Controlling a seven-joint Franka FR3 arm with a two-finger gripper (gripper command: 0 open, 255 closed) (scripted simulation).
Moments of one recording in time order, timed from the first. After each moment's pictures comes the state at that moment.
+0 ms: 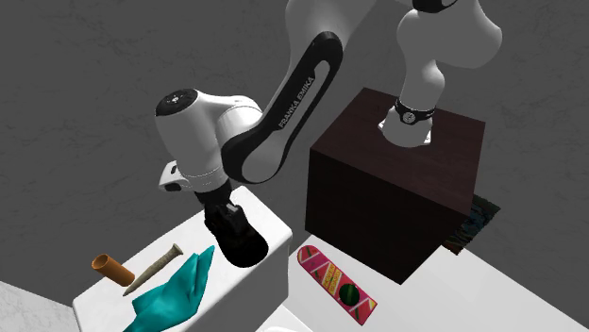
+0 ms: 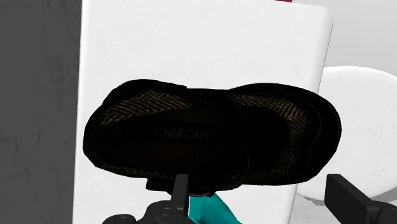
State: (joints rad) arm -0.26 0.74 -0.19 -1.64 0.26 2.35 -0.49
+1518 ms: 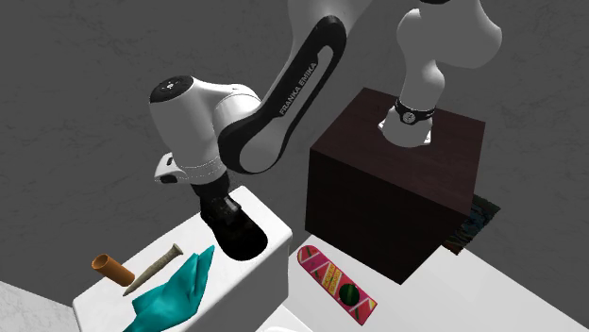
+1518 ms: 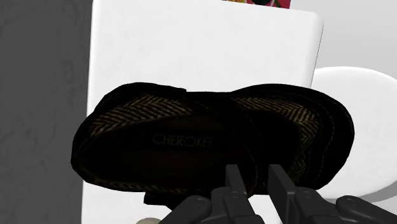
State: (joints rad) arm -0.26 0.70 -0.20 -1.65 0.25 2.32 -0.49
